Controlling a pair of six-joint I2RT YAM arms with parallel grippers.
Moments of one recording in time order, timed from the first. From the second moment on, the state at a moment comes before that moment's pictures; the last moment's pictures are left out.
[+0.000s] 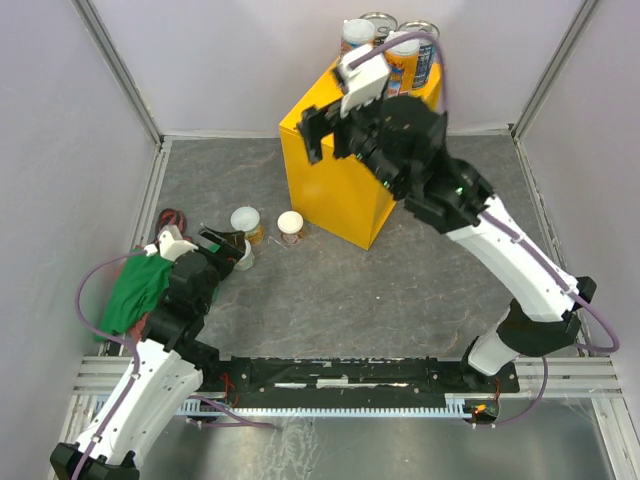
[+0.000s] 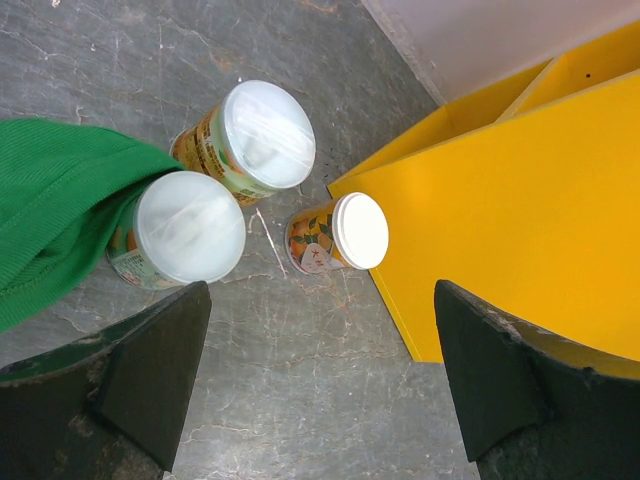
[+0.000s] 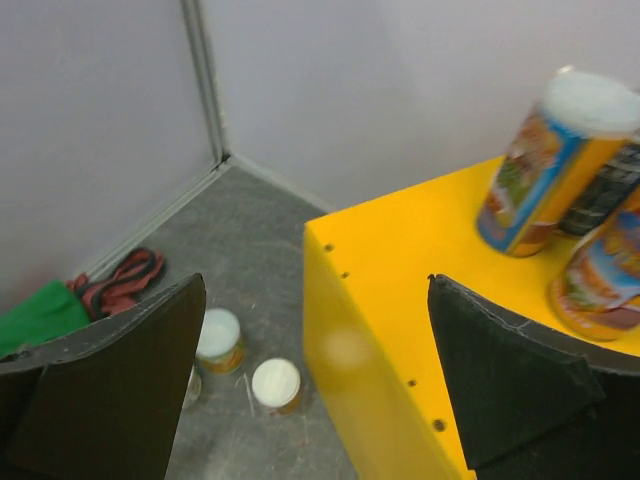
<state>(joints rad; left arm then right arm) -0.36 0.50 0.45 -0.29 -0.38 -0.96 0.90 1.61 2.17 -0.52 0.37 -0.04</state>
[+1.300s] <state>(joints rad) -0.36 0.37 0.43 -0.40 -0.42 -0.96 1.01 1.94 1.36 -0.19 0.36 0.30</state>
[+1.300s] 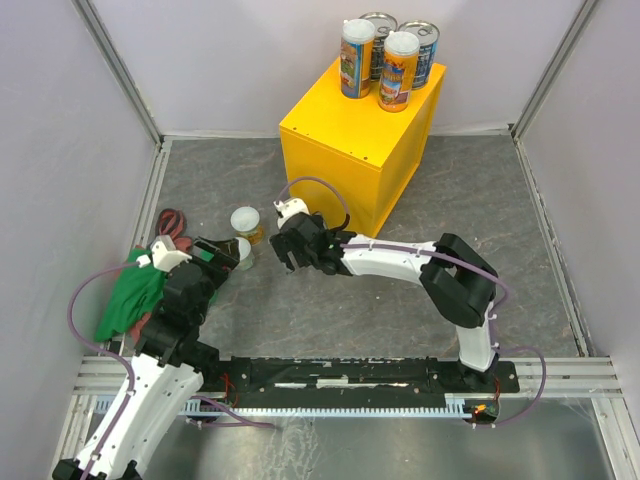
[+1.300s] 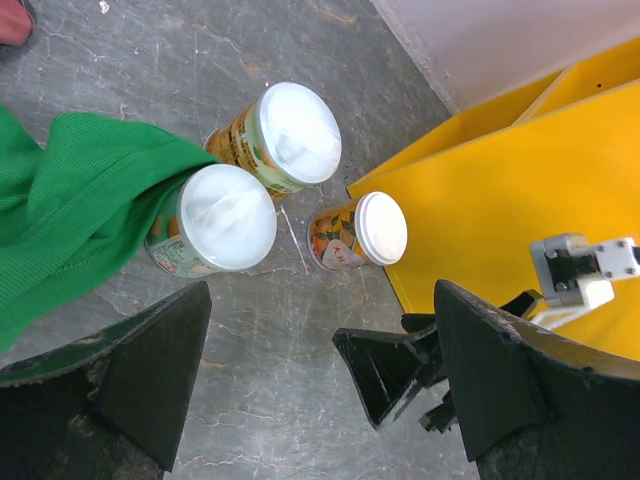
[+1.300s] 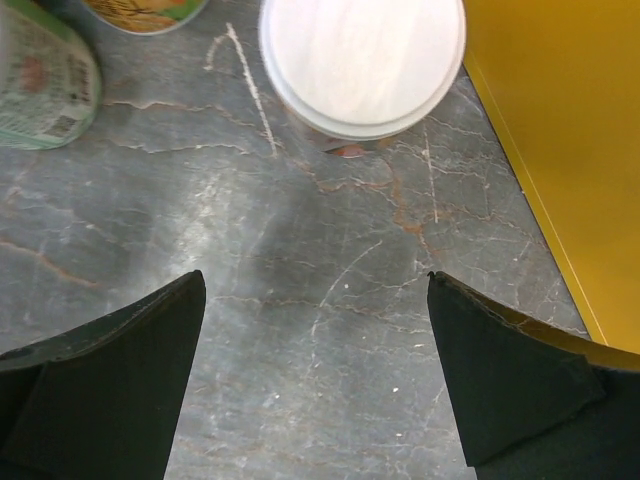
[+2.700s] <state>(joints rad) -0.35 0.43 0.48 -0.45 -0.44 -0.90 0.92 2.14 1.56 -0.05 0.28 0.18</state>
